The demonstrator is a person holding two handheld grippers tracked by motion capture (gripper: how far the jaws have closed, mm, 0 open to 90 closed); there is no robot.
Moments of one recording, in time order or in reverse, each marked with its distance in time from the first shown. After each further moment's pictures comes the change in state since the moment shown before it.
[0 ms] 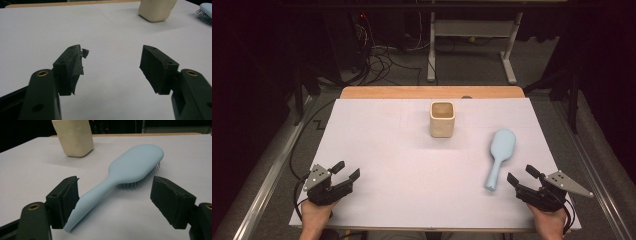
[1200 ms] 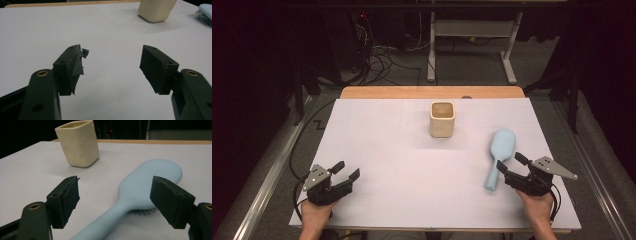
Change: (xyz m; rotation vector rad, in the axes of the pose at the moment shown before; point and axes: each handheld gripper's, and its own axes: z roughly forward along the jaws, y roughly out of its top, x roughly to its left) left arm 0.001 0.000 -0.001 -0.003 -0.005 -0.005; right arm 0.011 0.025 0.035 -0.003 0.024 -0.012
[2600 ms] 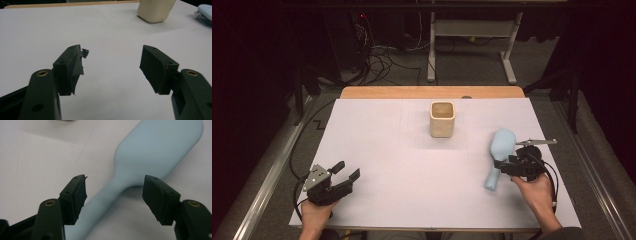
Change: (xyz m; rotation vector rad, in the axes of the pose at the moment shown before) left arm -0.001 0.000 0.000 -0.004 0.000 0.000; right arm -0.004 0.041 0.033 0.525 -0.046 0.079
